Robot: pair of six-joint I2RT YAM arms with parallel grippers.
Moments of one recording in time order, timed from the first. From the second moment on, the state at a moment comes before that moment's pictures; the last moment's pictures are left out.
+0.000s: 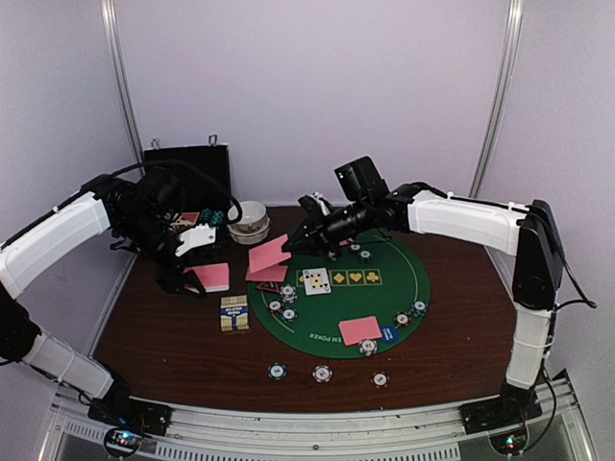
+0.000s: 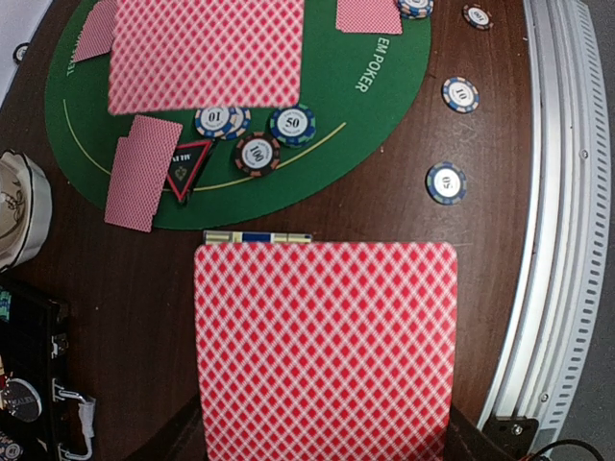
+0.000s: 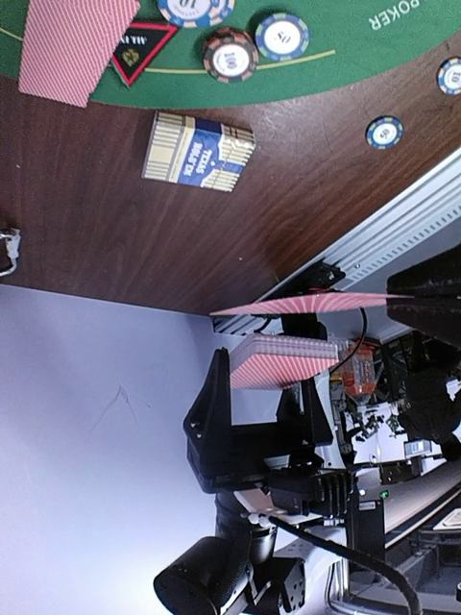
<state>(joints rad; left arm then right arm) -0.48 1.37 1.32 -1.19 0.36 0.83 0.77 1.94 1.66 -0.31 -0.80 0.99</state>
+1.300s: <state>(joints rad) -0.48 1.36 1.32 -1.19 0.35 0.83 0.97 2.19 1.60 -0.41 0.79 -0.66</state>
